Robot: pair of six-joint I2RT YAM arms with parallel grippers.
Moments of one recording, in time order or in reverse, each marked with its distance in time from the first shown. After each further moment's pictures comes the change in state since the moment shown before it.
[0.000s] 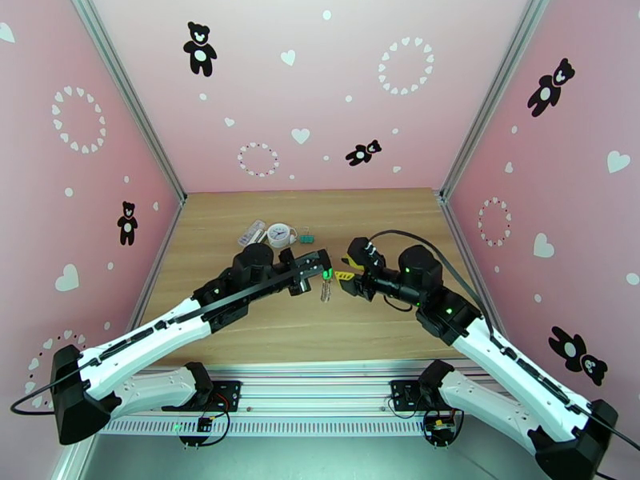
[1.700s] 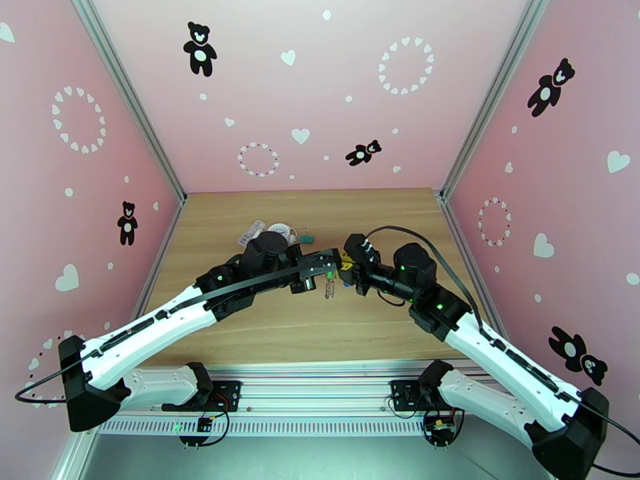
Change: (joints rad) left arm -0.039 0.083 0.195 -0.288 -0.027 0.057; right arm 0.003 0.050 -0.014 0.129 0.018 -0.033
